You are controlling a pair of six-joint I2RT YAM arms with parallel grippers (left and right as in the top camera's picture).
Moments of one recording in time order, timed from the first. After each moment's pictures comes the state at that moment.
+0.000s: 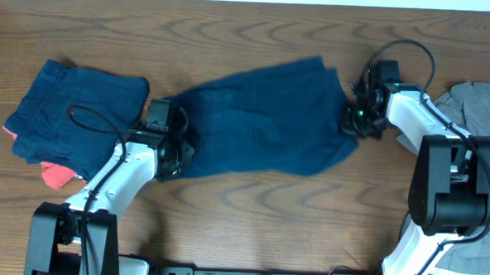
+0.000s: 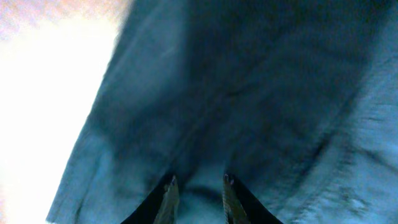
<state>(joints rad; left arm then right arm) -0.15 1.53 0.77 -0.61 0.07 -0.93 0.03 1.99 1.26 -0.78 -0.21 0.25</state>
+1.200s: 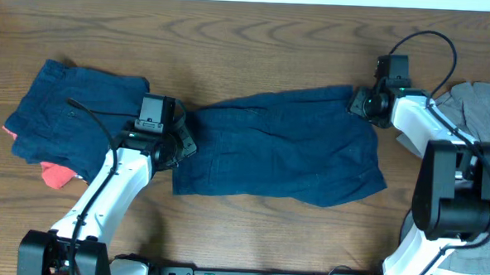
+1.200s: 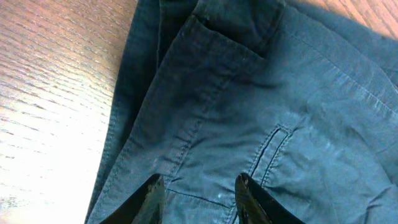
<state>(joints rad) -0.15 1.42 0.80 -0.56 0.16 -0.70 0.01 1.96 1.21 -0.39 -0.03 0.46</state>
